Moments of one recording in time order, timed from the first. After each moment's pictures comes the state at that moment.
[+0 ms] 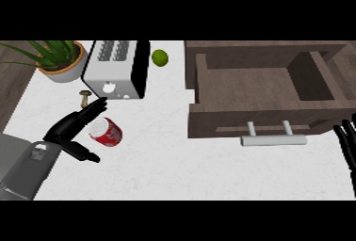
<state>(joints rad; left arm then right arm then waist) -0.57 0.39 0.02 -0.35 -0.25 -0.53 -0.78 0.25 -0.06 -0.21 -2.09 -0.07 0.20 0.05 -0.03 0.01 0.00</state>
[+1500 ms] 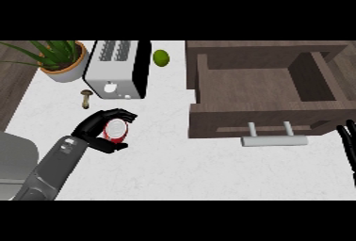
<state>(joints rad) -0.66 0.28 -0.02 -0.24 -0.28 -0.50 -0.83 0.25 -0.03 -0.22 -2.13 -0.08 0.19 0.08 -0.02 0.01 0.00</state>
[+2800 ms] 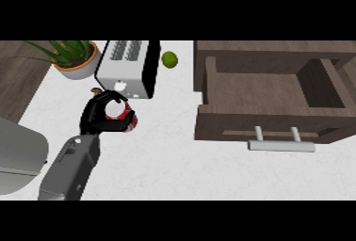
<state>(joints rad) -0.56 0.13 0.24 -0.58 0.05 -0.12 -0.55 0.33 -0.02 -0.27 -2.19 -0.11 0.20 0.07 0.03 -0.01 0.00</state>
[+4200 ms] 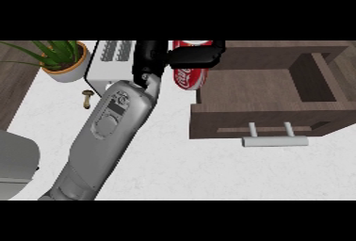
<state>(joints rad) -0.95 0.00 -0.17 -1.21 0.02 0.41 0.27 0.30 -0.03 -0.30 -2.19 -0.14 0.23 0.09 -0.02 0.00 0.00</state>
